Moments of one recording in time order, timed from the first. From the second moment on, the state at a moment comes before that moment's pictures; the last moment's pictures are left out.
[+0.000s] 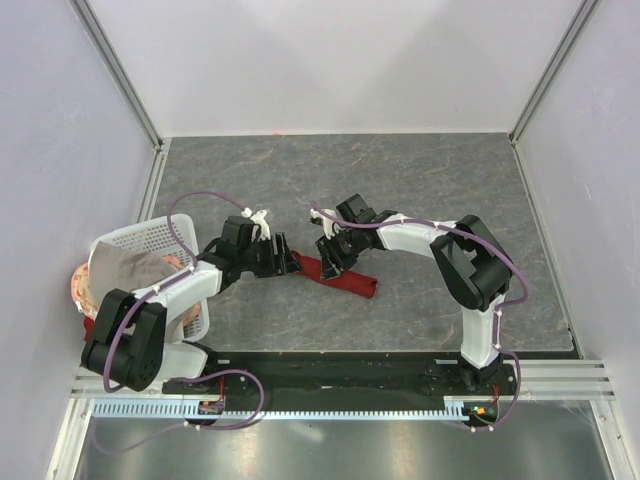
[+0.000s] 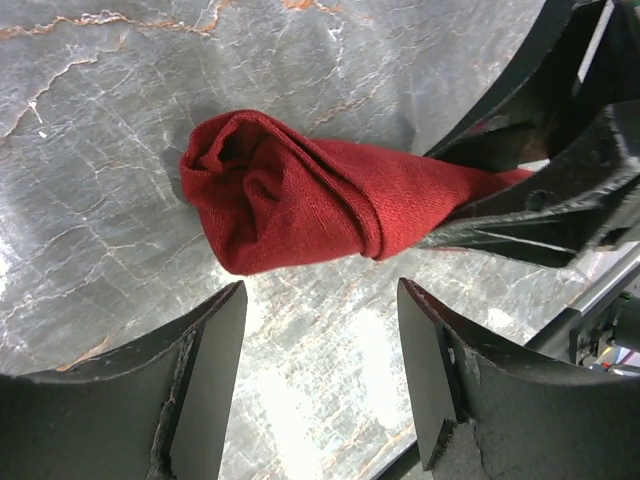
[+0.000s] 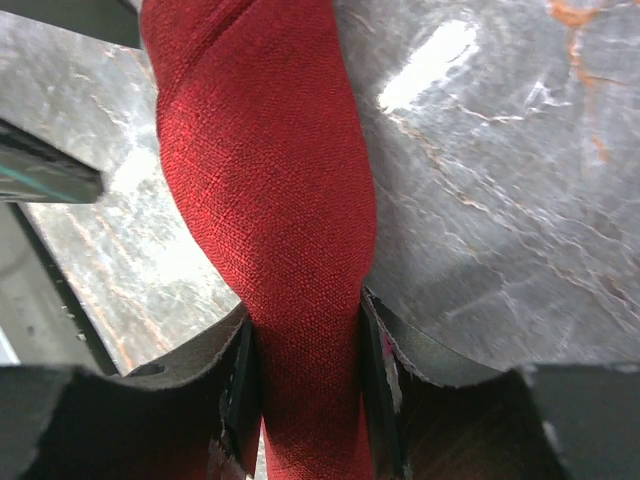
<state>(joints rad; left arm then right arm) -0.36 1.33 0.59 -0.05 0.38 -0.48 0.66 1.96 1.22 -0.31 -0.56 0.01</state>
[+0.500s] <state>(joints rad) -0.37 1.33 0.53 0.11 0.37 -0.48 0.67 1.97 1.23 -0.33 -0.62 0.04</state>
